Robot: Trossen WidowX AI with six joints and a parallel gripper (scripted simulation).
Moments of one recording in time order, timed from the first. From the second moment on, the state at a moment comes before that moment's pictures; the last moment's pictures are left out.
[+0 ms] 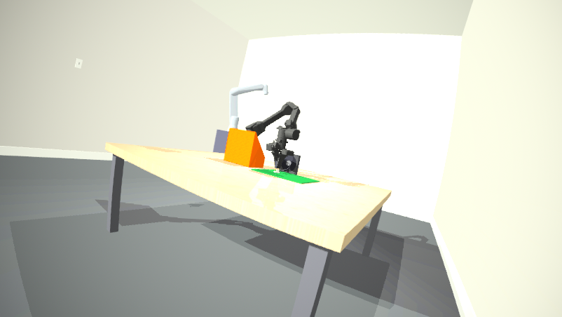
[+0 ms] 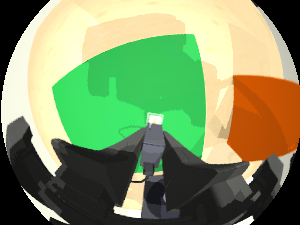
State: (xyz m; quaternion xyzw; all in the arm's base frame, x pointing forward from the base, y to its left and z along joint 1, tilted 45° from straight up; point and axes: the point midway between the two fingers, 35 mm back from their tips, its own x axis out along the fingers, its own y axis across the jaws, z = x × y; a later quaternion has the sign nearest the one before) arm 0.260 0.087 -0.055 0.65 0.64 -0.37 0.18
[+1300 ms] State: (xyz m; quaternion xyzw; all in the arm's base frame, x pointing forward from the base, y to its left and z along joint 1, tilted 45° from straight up) arm 0.258 0.085 -0.054 0.65 0.64 -0.36 0.19
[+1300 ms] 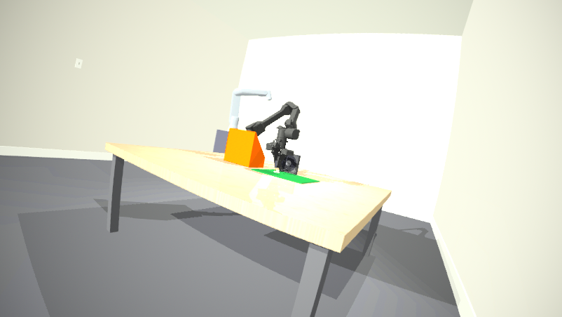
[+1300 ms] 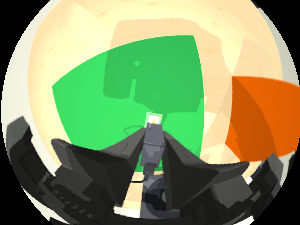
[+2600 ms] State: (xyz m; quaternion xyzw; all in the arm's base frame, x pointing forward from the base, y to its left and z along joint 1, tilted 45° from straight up) arm 0.261 0.088 -0.056 0.65 0.64 -0.36 0.19
